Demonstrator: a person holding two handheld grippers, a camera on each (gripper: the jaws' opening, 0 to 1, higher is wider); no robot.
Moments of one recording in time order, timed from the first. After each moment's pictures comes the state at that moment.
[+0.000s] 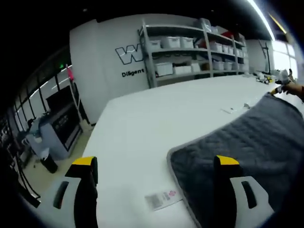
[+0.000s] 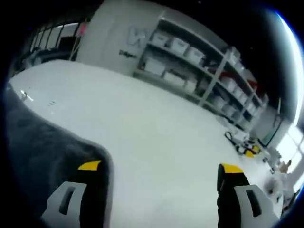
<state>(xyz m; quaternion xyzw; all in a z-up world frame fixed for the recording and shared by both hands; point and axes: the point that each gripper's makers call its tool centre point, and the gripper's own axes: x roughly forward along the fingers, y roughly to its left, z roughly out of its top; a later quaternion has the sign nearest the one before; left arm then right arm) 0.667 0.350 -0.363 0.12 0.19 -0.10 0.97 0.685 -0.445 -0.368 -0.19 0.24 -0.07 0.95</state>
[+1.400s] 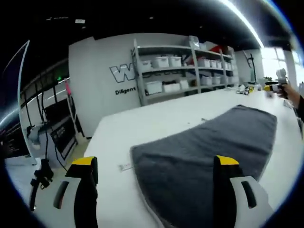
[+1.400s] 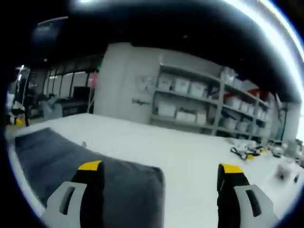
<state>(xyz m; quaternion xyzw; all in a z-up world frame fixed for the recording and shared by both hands) 0.488 0.284 -0.306 0.10 0.12 -0.15 0.98 0.480 -0.332 -0.265 -0.08 0.07 0.04 0.99</state>
